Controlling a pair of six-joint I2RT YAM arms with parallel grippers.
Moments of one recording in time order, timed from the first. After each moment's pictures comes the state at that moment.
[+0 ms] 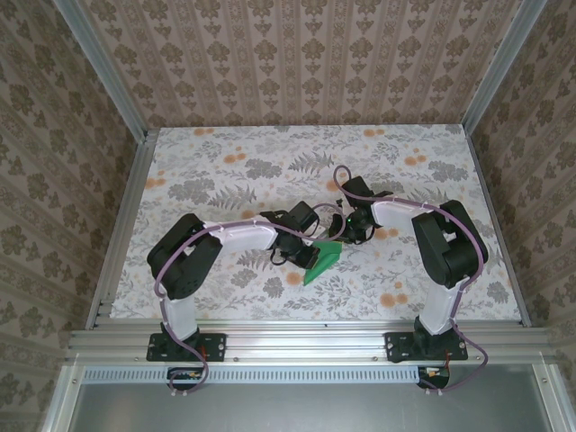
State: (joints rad) left arm -0.91 1.87 1.13 -0.47 0.29 -0.25; right arm 0.38 1.83 1.05 -0.48 -0.36 0.51
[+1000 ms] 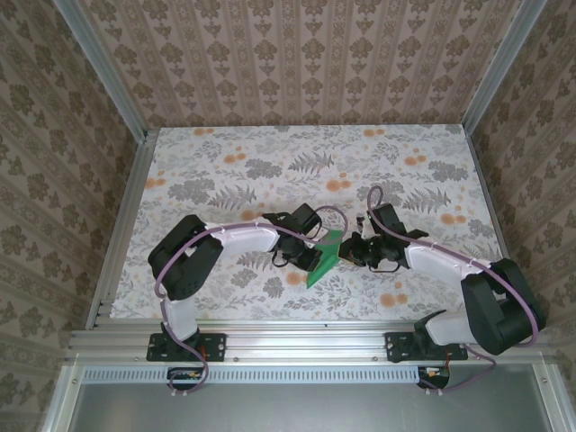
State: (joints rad) left arm -0.94 1.87 1.13 -0.47 0.29 -0.25; right arm 0.39 1.34 0.60 -0.24 -0.51 0.79
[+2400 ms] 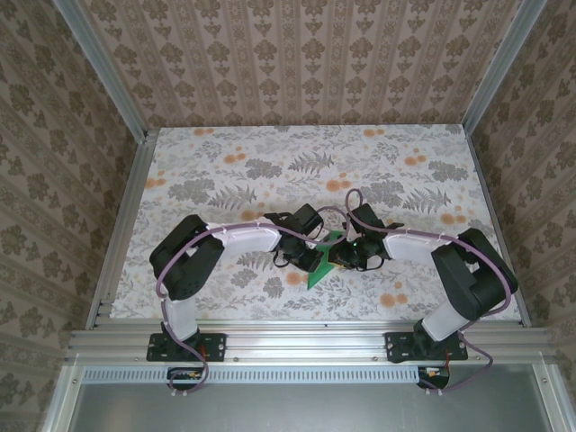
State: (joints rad) left arm -0.94 1.88 1.14 -0.50 0.29 -0.25; right arm 0.47 1.58 0.69 -0.25 -0.45 0.78
